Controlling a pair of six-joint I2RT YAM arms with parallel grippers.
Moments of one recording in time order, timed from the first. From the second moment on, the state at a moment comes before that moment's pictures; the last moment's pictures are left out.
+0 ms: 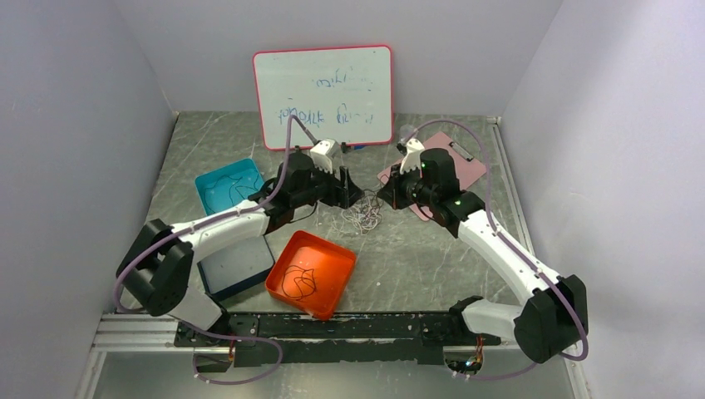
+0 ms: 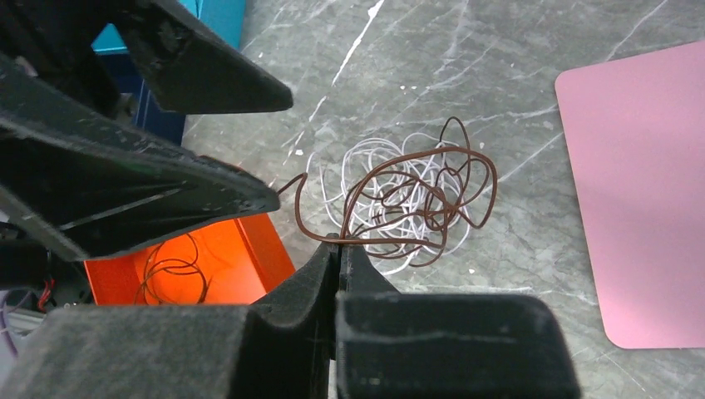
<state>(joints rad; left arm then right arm) -0.71 1.49 0.94 0.23 0.21 -0.43 0.44 1.19 0.92 -0.26 -0.31 0.18</state>
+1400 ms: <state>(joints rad) -0.77 1.86 1.01 0.42 0.24 -0.55 0.44 1.04 1.18 -0.19 -0.30 0.34</state>
